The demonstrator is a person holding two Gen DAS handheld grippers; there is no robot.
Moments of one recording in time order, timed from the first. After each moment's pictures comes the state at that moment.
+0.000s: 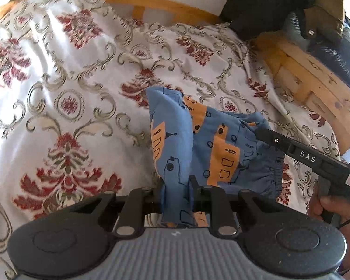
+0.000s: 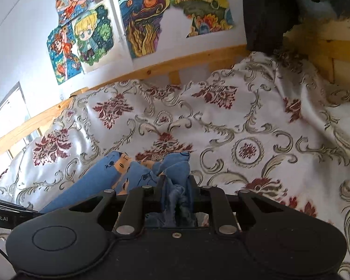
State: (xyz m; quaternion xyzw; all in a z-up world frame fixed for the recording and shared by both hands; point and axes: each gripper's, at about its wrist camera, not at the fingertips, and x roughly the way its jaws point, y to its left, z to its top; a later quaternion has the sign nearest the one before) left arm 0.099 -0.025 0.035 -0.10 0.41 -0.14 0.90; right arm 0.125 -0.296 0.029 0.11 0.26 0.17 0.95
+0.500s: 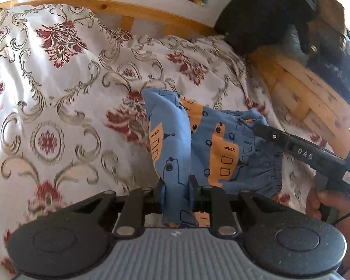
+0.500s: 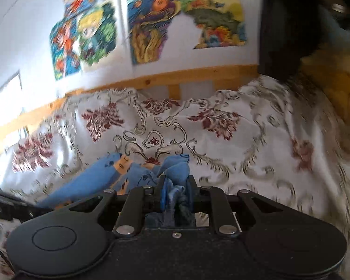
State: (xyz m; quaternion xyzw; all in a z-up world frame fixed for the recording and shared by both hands) left arm 0.175 -0.023 0.037 -0.12 0.39 -0.16 0.90; right arm 0.218 -0.292 0.046 0.04 0.23 0.18 0.95
